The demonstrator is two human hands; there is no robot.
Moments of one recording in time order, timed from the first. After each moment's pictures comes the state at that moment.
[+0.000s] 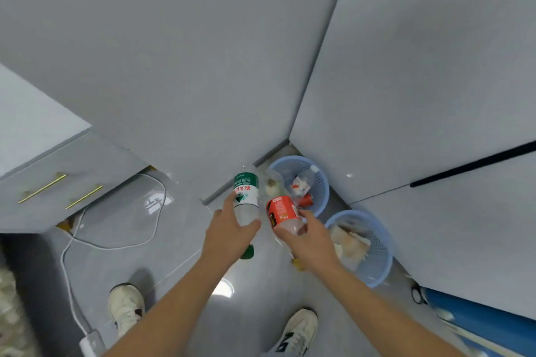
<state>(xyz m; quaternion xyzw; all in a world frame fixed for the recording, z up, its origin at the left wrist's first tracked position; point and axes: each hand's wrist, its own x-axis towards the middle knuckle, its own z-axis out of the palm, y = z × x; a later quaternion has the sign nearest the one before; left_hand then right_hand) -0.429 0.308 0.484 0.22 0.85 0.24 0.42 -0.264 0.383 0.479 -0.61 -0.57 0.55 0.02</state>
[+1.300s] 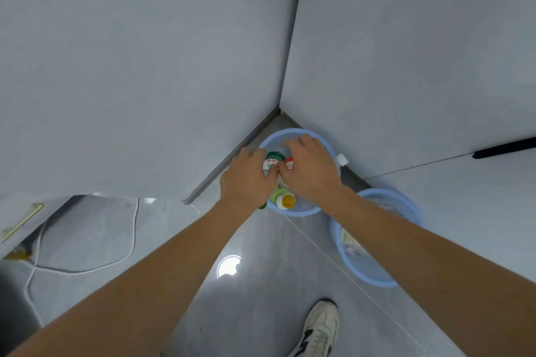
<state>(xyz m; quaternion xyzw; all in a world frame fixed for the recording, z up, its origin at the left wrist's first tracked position) -0.447 0.456 0.325 0.48 0.82 0.07 0.31 -0.318 0.531 0.327 -0.50 -0.83 0.25 -0.06</state>
